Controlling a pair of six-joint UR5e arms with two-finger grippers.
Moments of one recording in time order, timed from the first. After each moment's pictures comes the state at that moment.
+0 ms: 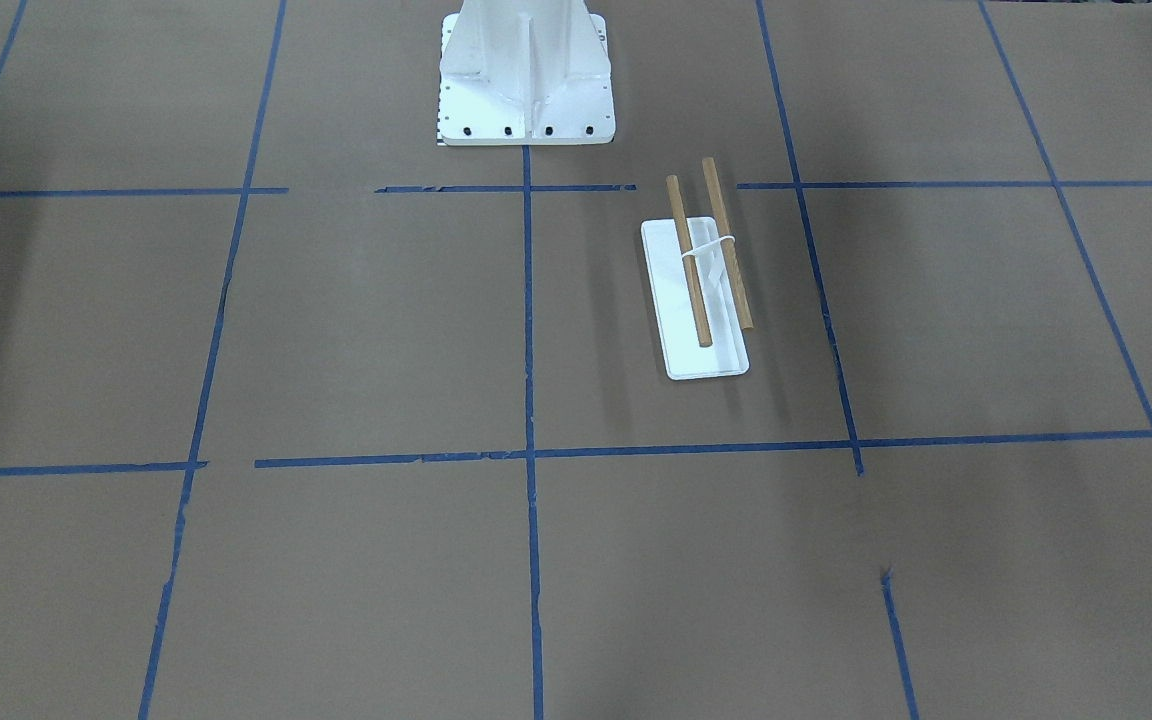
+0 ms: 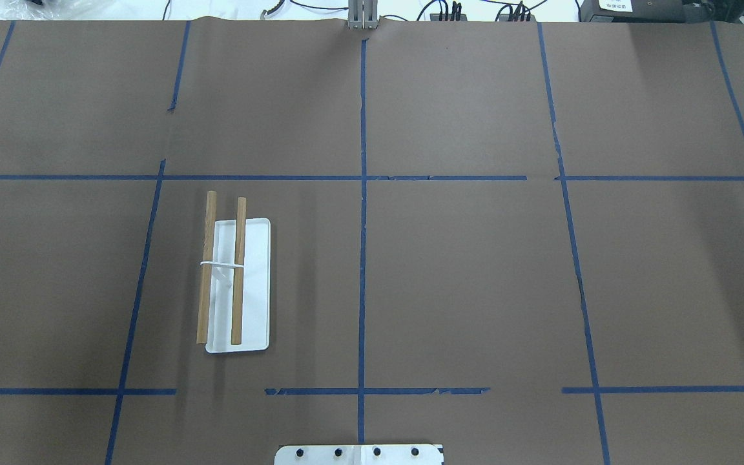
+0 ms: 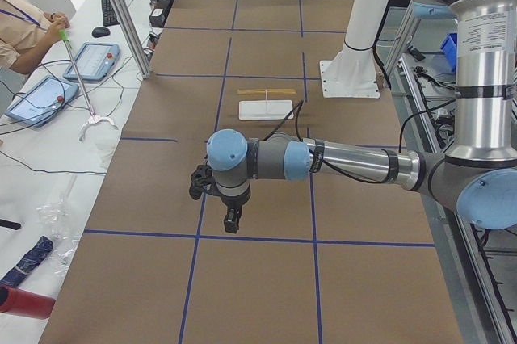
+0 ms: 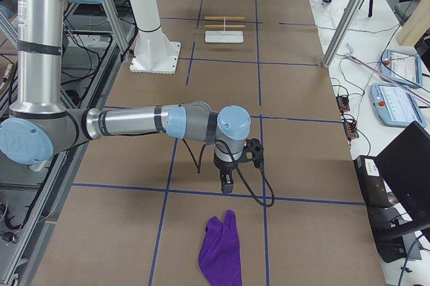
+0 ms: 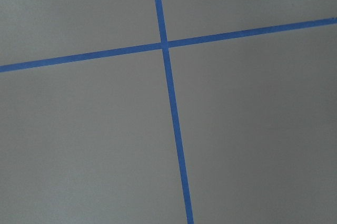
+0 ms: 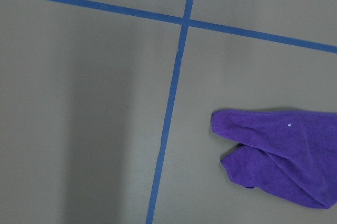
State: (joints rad) left arm -1.58 -1.48 -1.79 -1.43 -2.38 0.16; right arm 1.60 -1.69 1.82 -1.80 2.31 -0.25
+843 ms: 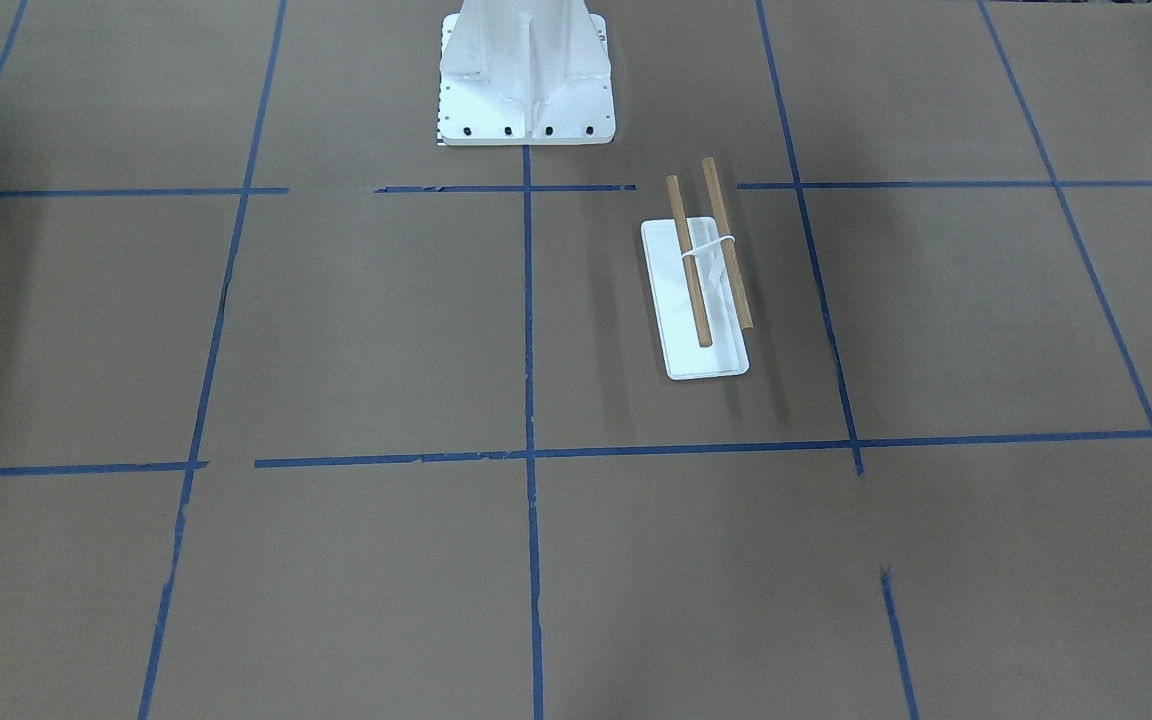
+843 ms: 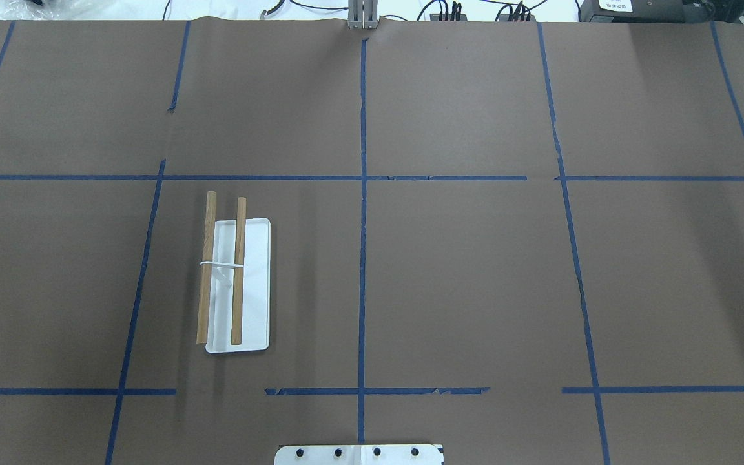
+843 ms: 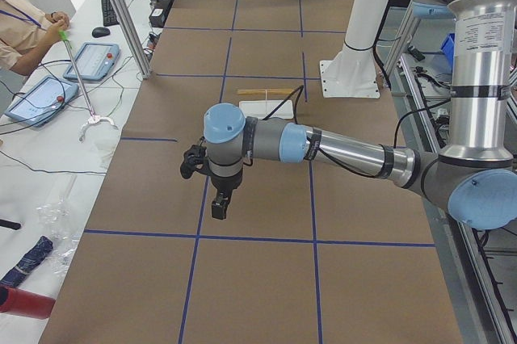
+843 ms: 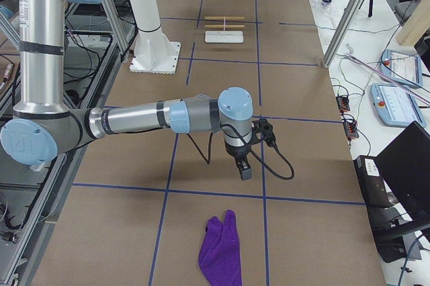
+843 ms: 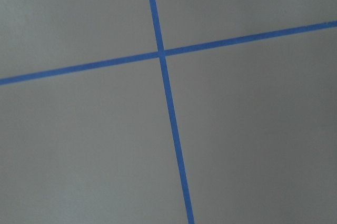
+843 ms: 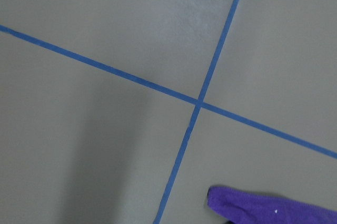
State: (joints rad) left arm -1.58 -1.53 -1.87 -1.46 -2.28 0.17; right arm 1.60 -1.65 1.85 -1.58 2.31 -0.25
